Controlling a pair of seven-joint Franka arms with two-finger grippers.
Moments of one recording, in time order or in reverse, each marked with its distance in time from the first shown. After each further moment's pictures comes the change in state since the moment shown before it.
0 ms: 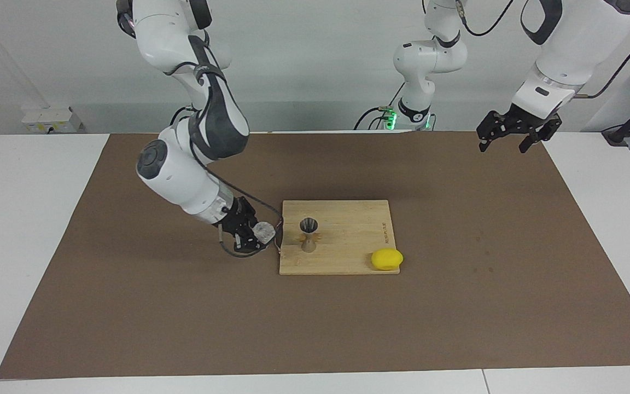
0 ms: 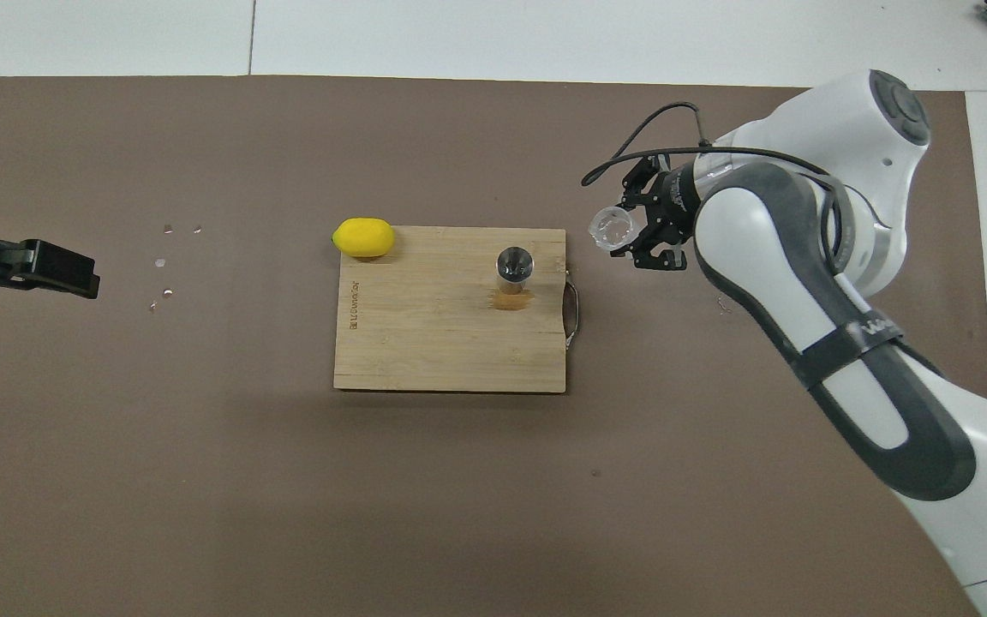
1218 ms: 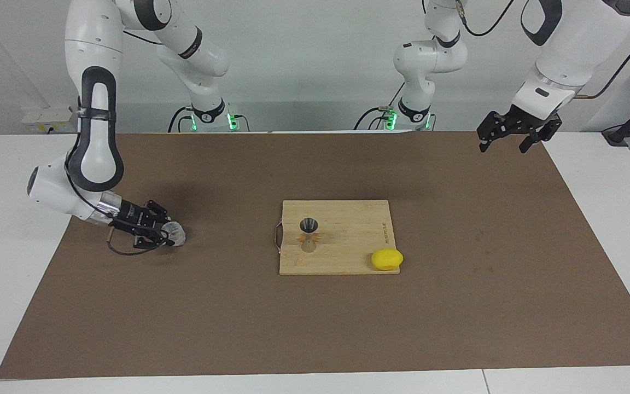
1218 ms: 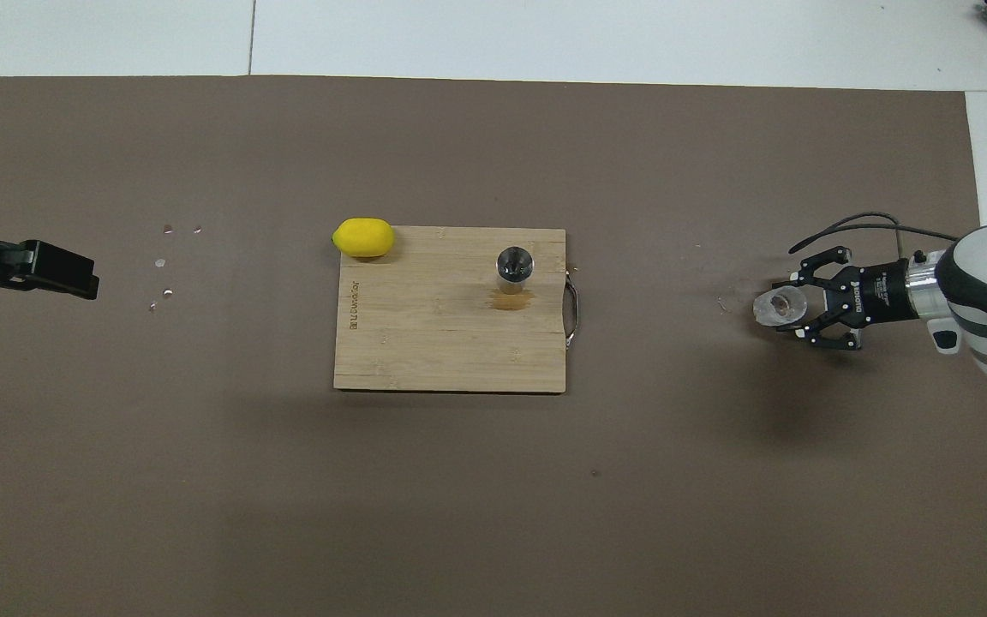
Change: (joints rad) left arm 0.000 0.000 0.001 -0.002 0.003 0.000 0.000; right arm -0.454 -0.031 -0.003 -0.341 0.179 -0.020 -0.573
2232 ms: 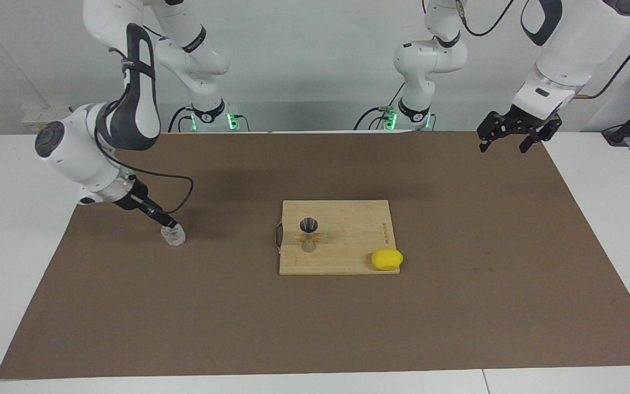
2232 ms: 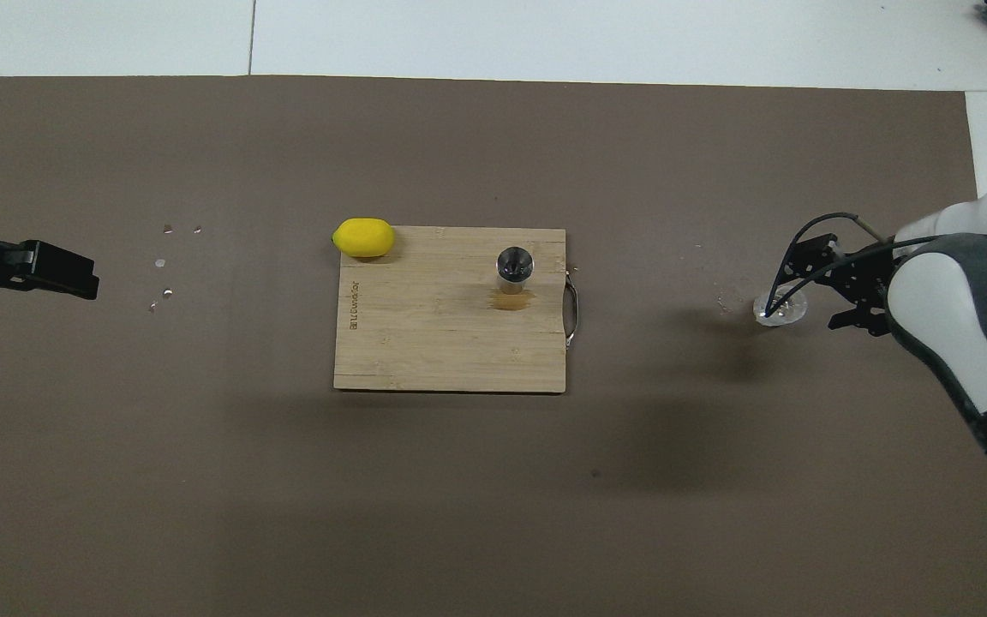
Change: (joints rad) left arm 0.000 0.000 0.000 0.000 0.001 0.000 0.000; right arm 0.185 -0.210 0.011 0.019 -0.481 -0.010 -0.444
